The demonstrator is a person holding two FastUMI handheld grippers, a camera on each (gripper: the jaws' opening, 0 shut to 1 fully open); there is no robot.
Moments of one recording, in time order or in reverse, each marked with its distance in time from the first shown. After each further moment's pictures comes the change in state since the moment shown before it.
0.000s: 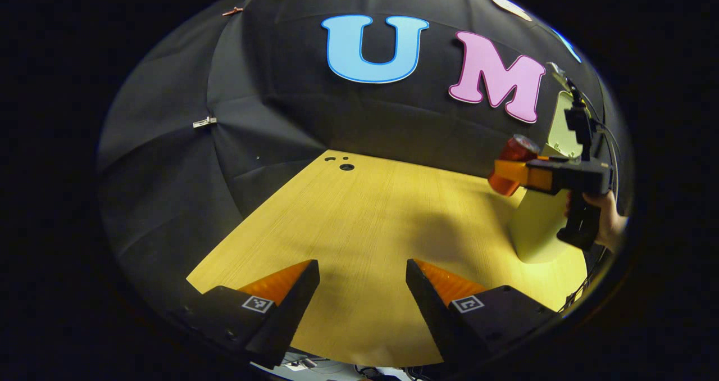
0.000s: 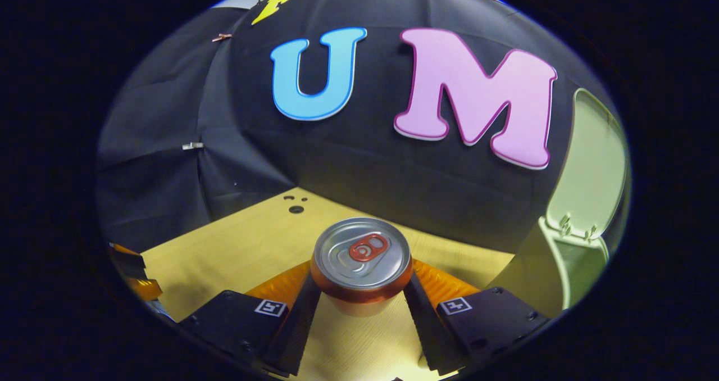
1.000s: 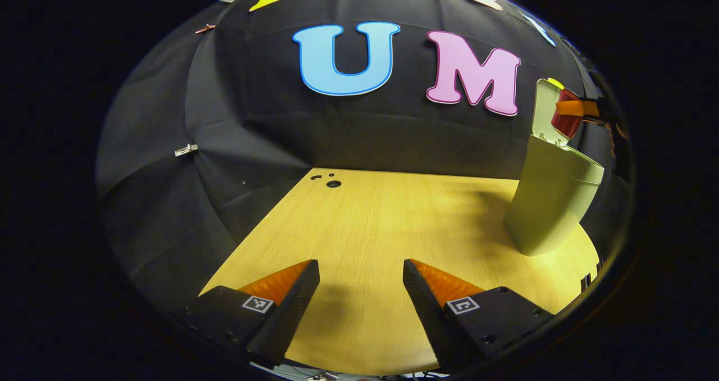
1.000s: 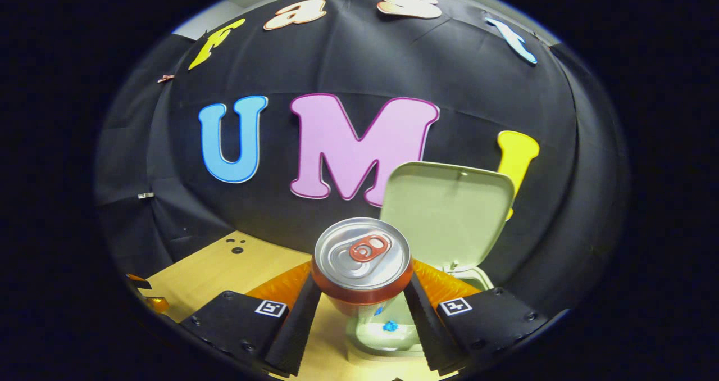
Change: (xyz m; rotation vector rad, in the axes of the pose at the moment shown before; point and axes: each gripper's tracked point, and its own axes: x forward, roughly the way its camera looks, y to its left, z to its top) left arm 0.019 -0.016 0.019 0.118 -0.077 -0.064; right arm -0.132 -0.162 0.080 0.084 -0.132 -0.338
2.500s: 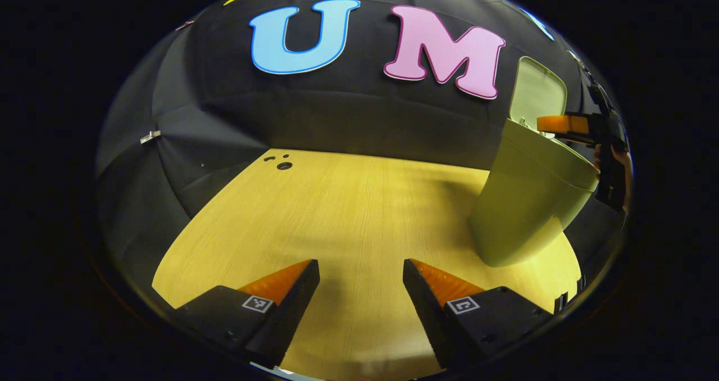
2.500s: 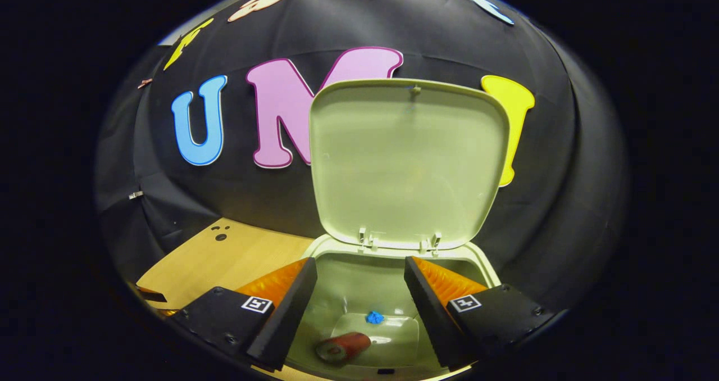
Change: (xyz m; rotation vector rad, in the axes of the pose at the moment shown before) left arm 0.039 -0.130 -0.002 -0.010 0.110 -0.094; right arm 0.047 -0.062 -0.066 0.073 0.117 0.002
